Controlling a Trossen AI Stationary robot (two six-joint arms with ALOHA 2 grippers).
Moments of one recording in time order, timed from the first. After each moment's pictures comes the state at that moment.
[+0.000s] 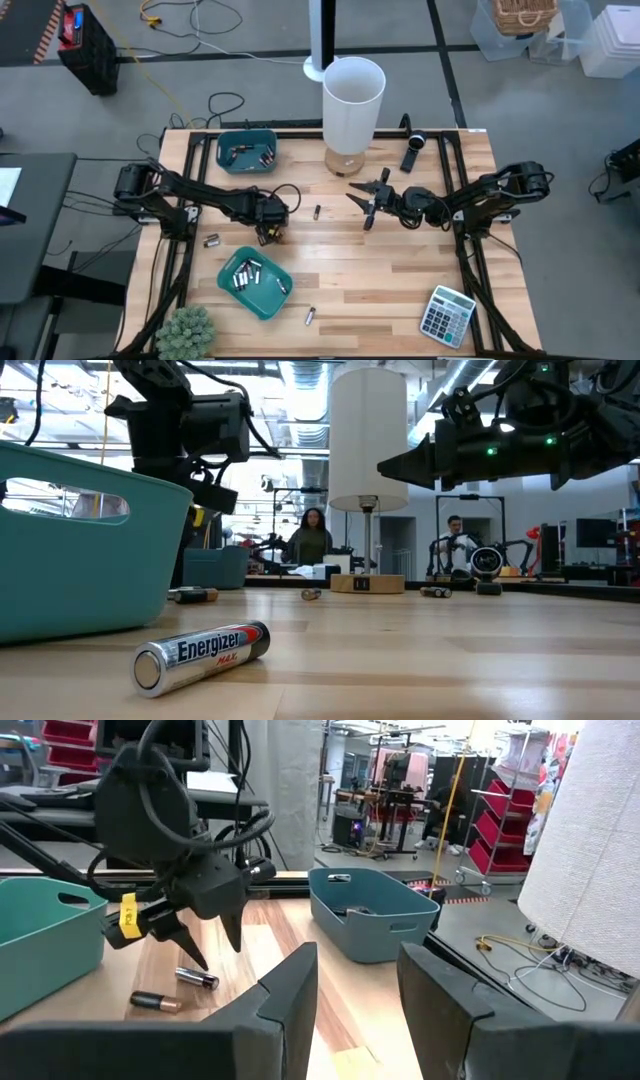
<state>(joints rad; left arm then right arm) -0.01 1.59 0.87 -0.71 -0.36 -0.37 -0.04 1.50 0.34 1.20 0.33 -0.11</state>
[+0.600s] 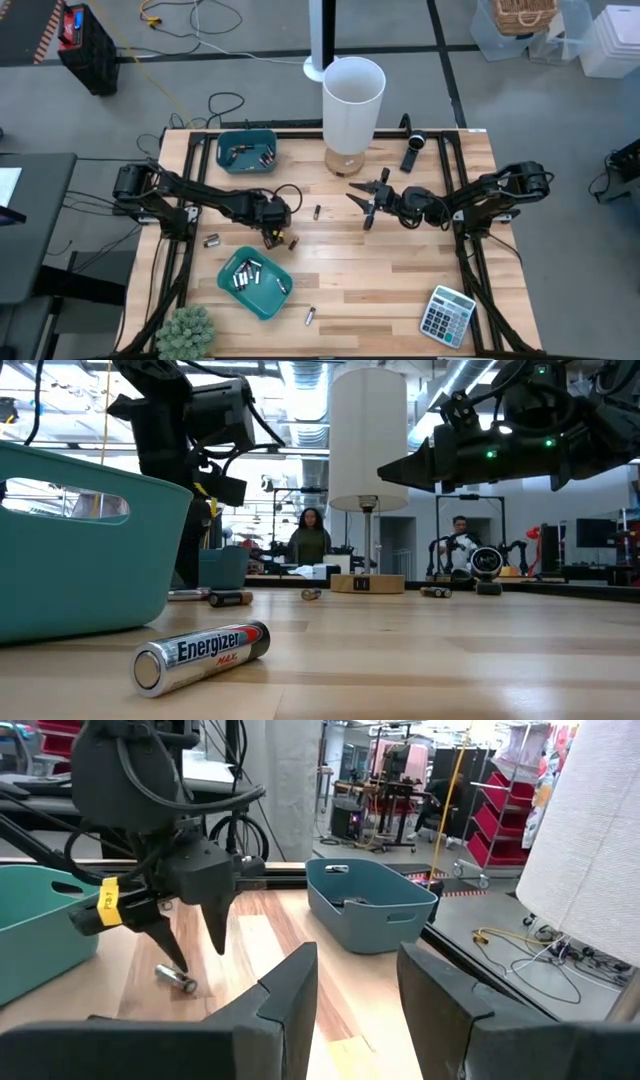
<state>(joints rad) -0.02 1.58 0.87 -0.61 -0.29 -0.43 -0.04 1.50 0.34 1.18 0.33 -0.11</state>
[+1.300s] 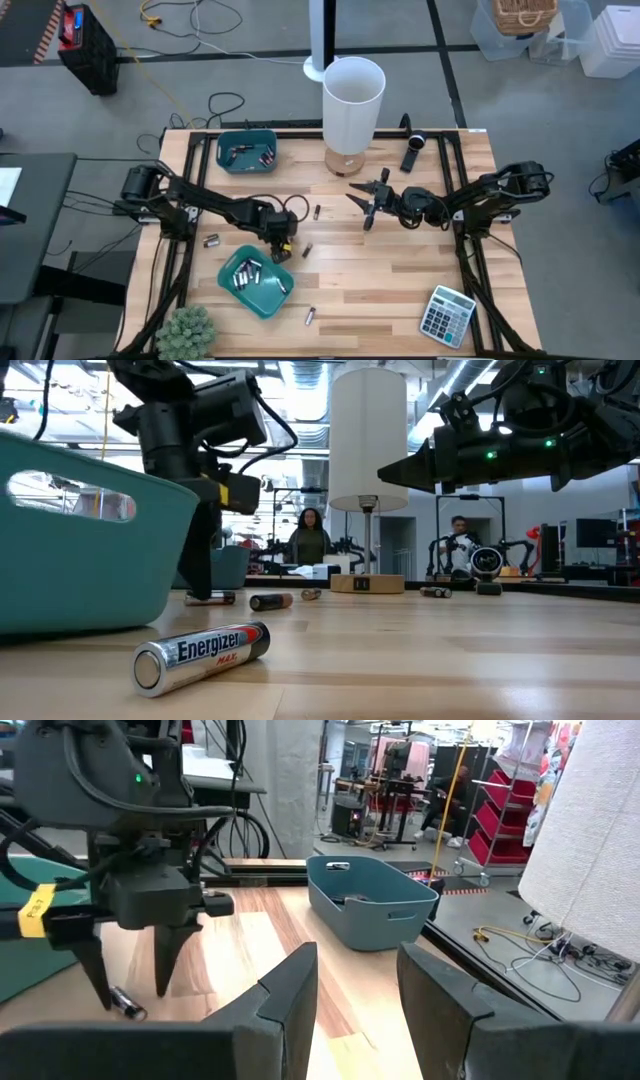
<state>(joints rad) -0.09 1.66 0.87 -0.41 -0.06 -0.46 -0.04 1.50 0.34 1.17 0.33 -0.11</state>
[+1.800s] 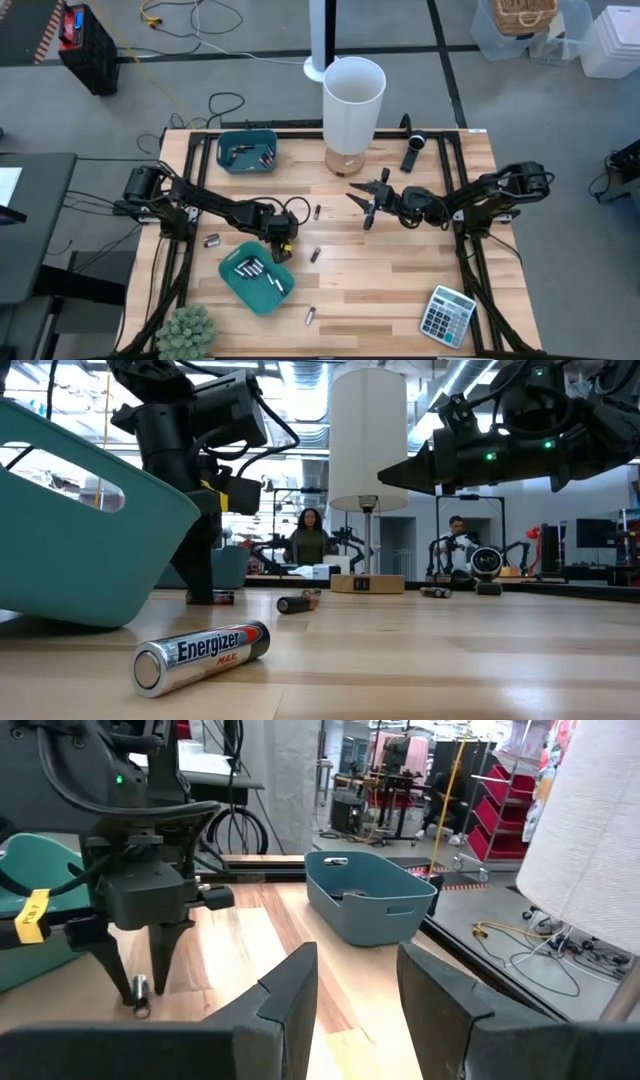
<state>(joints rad) -0.09 1.71 0.87 -0.42 -0.14 -0.45 -0.05 1.50 0.34 1.16 0.33 -0.11</state>
